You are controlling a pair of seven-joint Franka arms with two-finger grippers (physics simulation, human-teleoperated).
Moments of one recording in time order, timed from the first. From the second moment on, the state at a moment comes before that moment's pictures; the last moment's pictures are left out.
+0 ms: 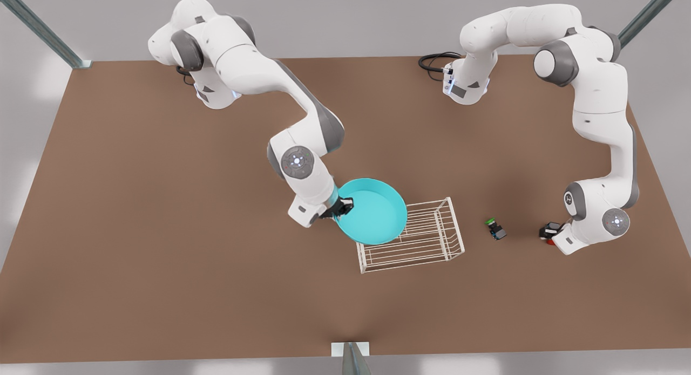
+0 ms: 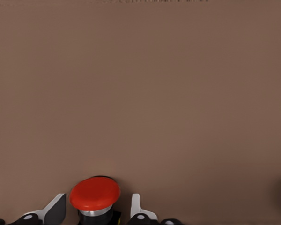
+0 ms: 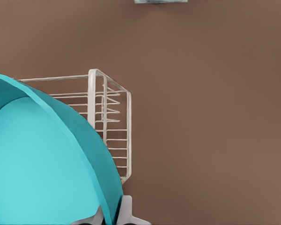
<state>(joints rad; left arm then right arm) 0.37 0.79 -0.11 -1.58 0.24 2.29 0.35 0.81 0.78 -0.30 -1.03 0.37 1.97 0.43</state>
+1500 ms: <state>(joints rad) 0.37 0.54 -0.59 -1.44 0.17 1.94 0.05 0.33 0.36 -0.20 -1.17 0.10 1.31 0.41</state>
